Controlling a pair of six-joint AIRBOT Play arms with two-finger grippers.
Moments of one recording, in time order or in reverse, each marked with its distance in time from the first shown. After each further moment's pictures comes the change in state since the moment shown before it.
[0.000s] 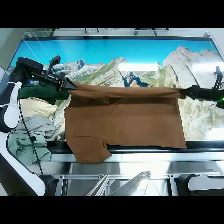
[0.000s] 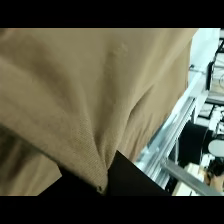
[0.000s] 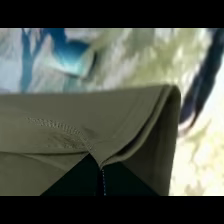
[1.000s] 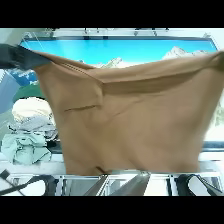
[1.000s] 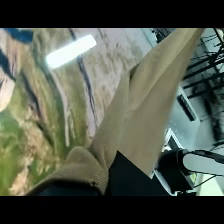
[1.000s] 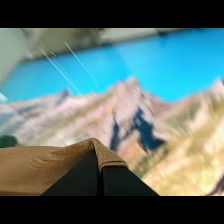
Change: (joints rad) left arm 0.107 0.643 -0.301 -0.246 -0.057 0.151; right arm -0.048 0.569 0.011 0.129 0.099 0.145
